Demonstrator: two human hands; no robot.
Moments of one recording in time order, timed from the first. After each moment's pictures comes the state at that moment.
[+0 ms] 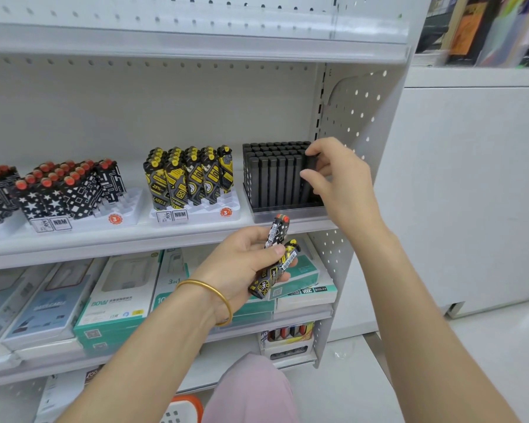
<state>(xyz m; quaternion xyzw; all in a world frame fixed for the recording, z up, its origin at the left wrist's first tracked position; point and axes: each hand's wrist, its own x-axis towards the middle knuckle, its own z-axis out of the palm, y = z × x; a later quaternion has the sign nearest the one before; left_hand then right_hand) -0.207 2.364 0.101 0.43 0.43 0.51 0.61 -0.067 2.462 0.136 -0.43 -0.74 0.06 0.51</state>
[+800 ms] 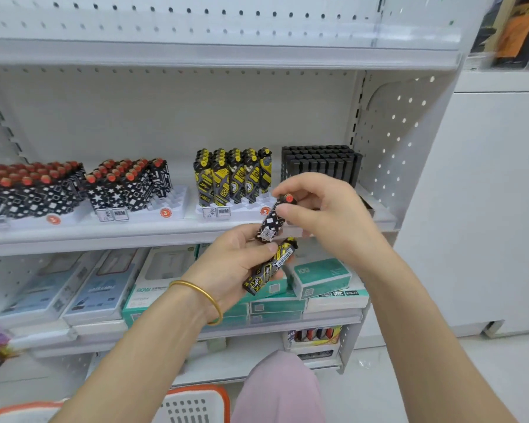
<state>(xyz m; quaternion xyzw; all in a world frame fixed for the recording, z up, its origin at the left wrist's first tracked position) -0.248 2.343 0.108 0.41 0.42 0.55 0.59 -0.113 2.398 0.143 -0.33 -0.77 0.33 0.43</state>
